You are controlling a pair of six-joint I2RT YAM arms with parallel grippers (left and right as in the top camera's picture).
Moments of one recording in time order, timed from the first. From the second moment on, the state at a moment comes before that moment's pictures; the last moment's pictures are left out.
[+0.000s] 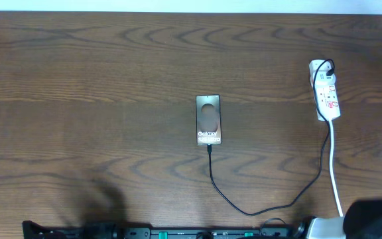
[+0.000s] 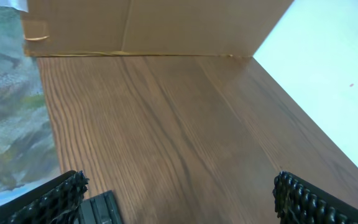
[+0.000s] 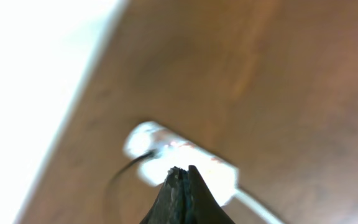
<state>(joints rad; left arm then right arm) 0.07 0.00 1.01 -1.49 -0.73 -0.74 -0.43 1.58 1.69 -0.93 0.08 0.69</state>
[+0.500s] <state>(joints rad) 0.10 0.00 1.01 -1.50 -0.73 -0.74 -0.36 0.82 1.71 -0.70 -0.18 0.49</state>
